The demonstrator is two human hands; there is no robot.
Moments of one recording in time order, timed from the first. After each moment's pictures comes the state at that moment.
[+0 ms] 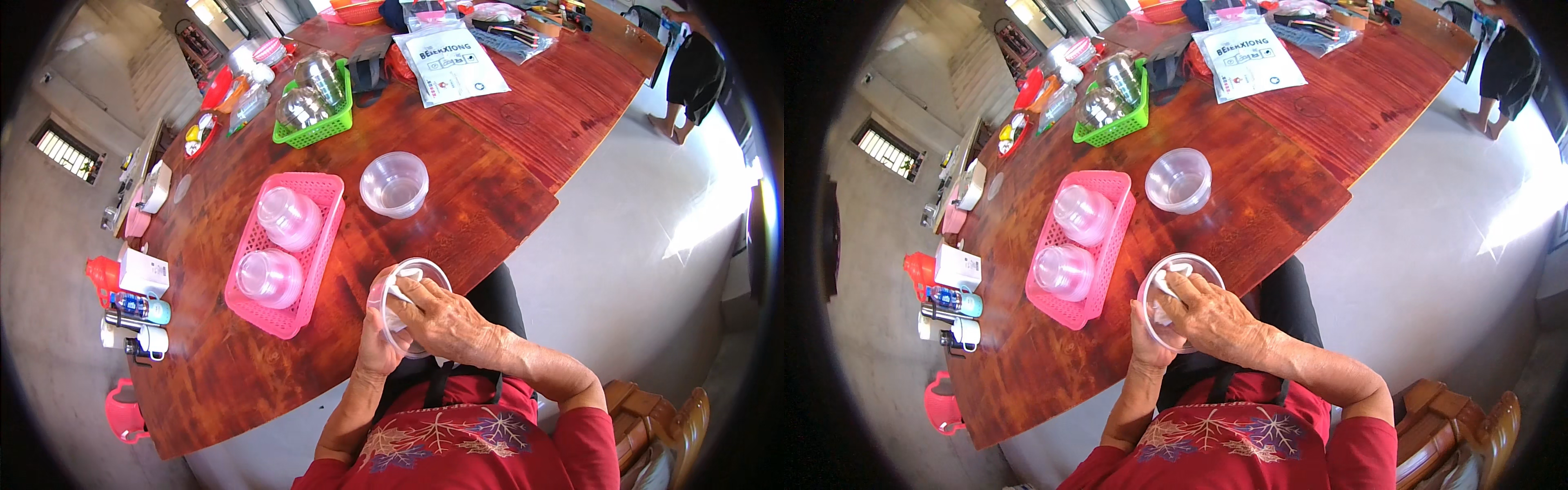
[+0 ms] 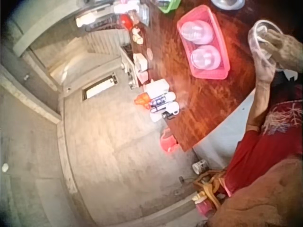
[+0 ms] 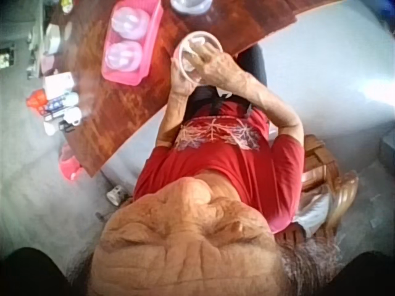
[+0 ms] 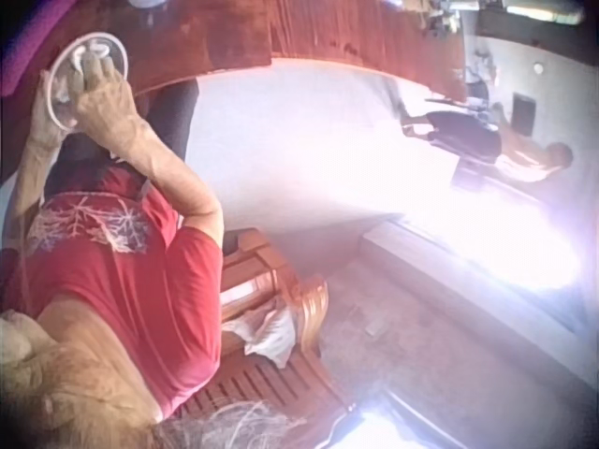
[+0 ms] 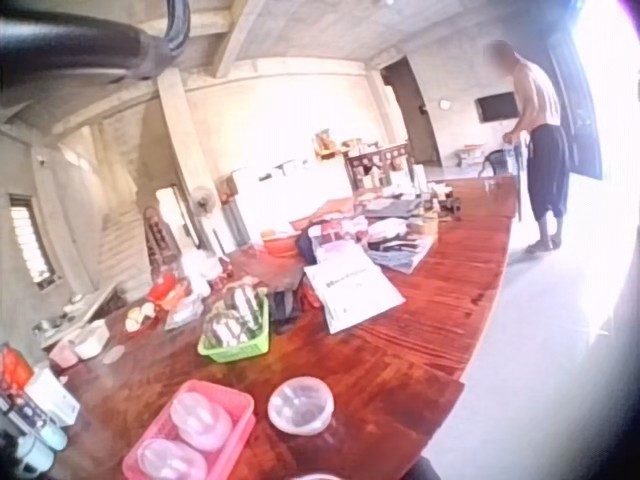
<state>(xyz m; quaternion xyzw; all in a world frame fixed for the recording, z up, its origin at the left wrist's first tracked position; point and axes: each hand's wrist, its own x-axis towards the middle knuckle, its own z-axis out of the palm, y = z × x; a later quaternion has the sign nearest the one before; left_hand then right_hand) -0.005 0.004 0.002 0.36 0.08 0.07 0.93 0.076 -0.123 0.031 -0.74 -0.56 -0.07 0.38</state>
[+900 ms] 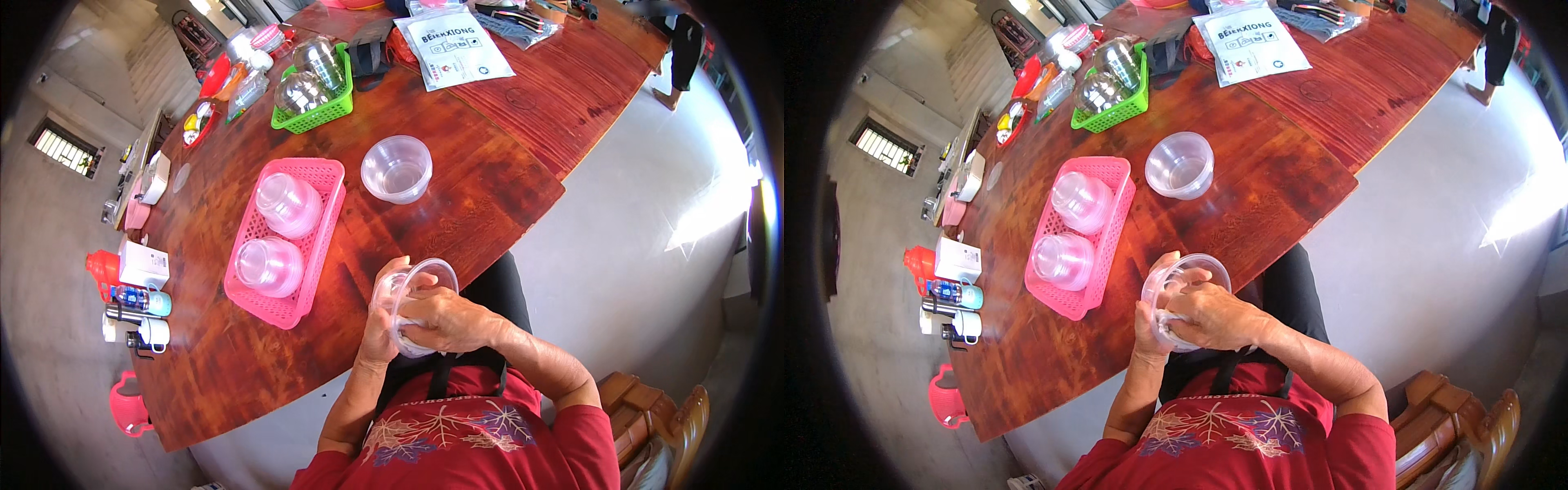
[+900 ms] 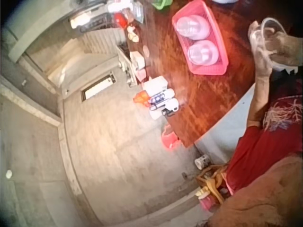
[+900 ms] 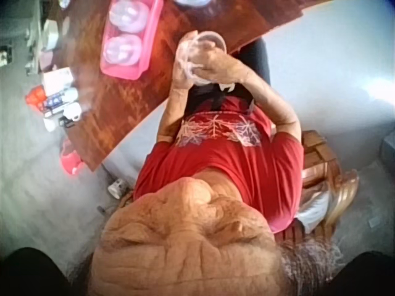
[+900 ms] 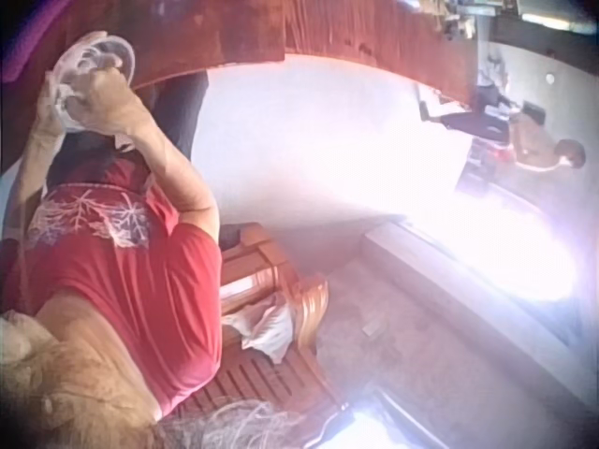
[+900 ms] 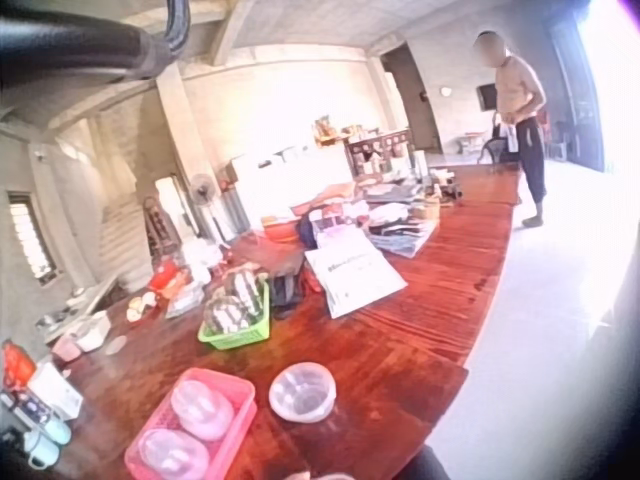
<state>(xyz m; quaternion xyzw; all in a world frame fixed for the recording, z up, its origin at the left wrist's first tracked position) 0.001 0.012 -0.017 0.49 0.01 0.06 0.87 0.079 -0.125 0.020 -0.69 -0.53 0.20 0.46</state>
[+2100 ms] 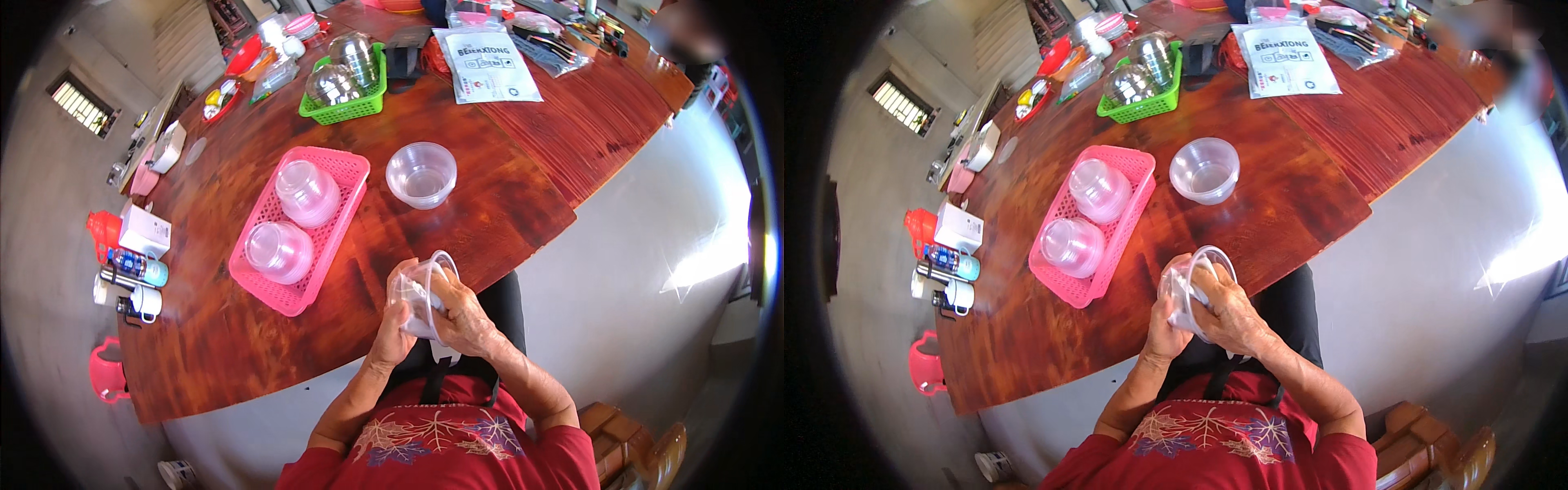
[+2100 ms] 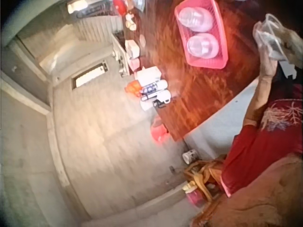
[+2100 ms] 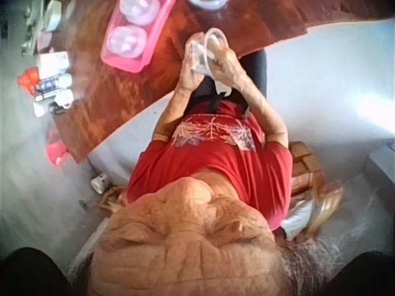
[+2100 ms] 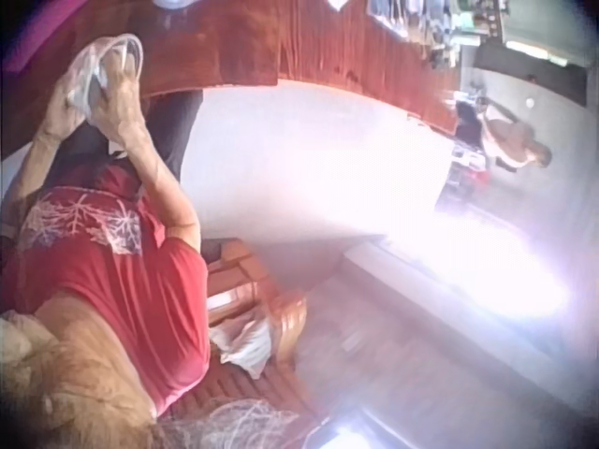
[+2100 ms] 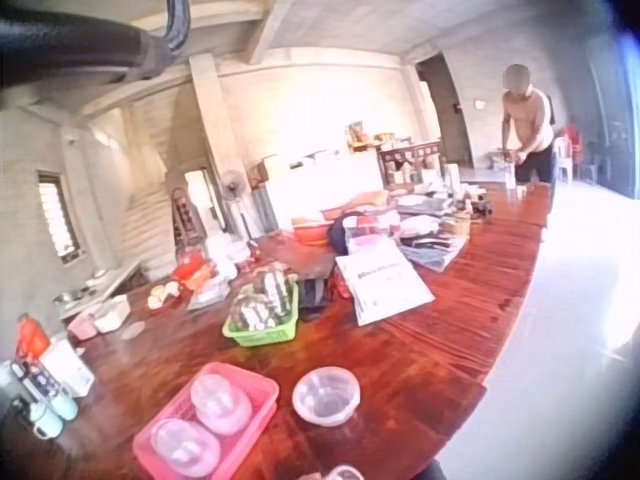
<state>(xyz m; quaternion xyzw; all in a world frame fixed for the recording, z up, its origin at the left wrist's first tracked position) -0.003 0.000 -0.012 0.46 0.07 0.12 0.88 0.076 -0.116 0.009 -0.70 -0.43 0.09 0.57</state>
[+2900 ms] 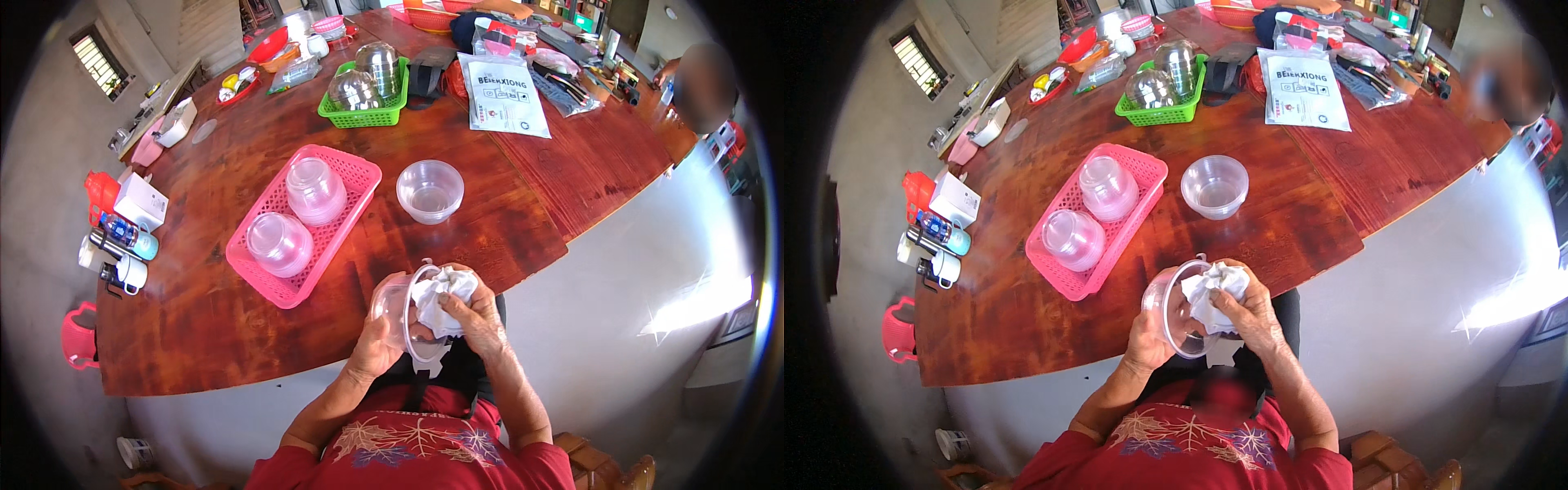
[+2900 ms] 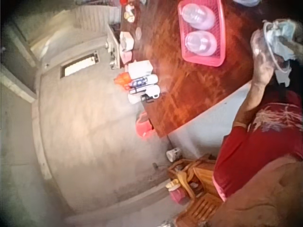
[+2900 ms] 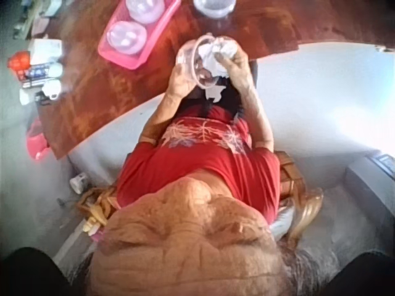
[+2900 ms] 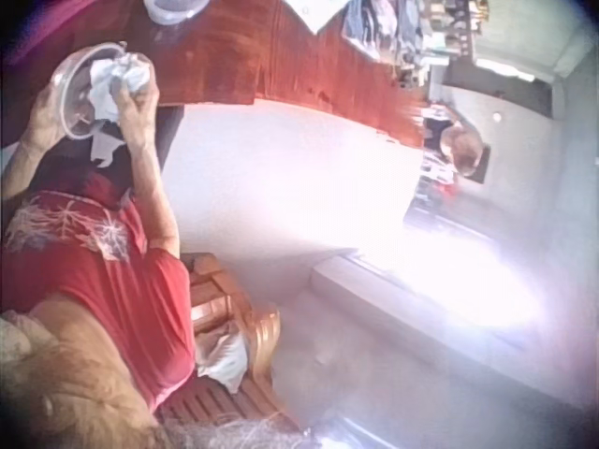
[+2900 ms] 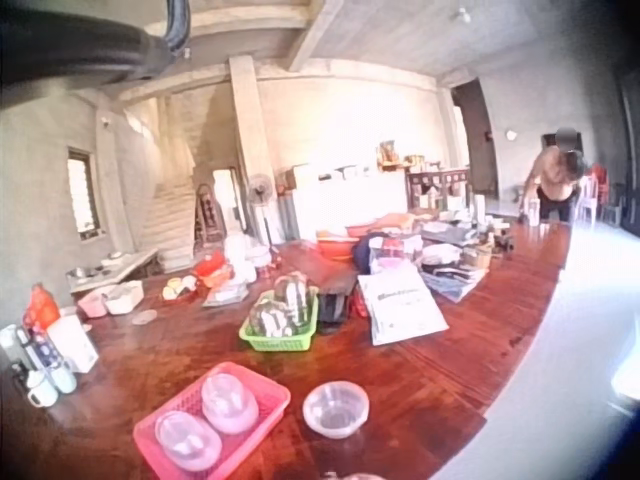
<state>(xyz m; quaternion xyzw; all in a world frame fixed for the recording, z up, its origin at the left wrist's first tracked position) -0.014 0.006 -0.011 0.33 -0.01 0.11 0.94 0.090 -0.130 -0.001 -0.50 -0.19 0.31 0.79</state>
